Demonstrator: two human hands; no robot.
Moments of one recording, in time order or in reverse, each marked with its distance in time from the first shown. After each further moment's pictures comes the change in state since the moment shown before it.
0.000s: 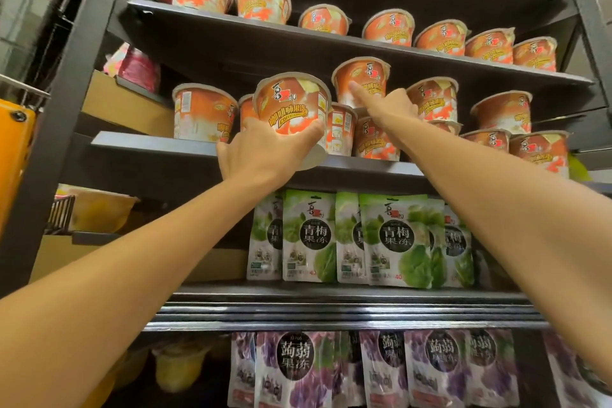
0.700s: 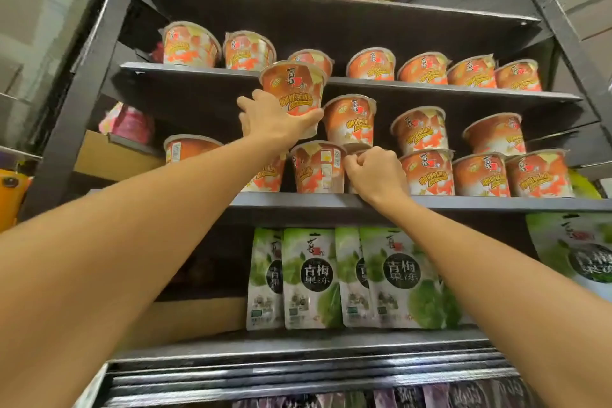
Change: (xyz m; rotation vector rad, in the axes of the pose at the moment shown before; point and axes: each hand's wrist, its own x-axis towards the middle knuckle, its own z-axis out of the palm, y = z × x) left_hand 0.090 0.065 0.010 -0.094 0.017 0.053; right_hand -0.037 0.036 0.012 -0.129 0.110 -0.455
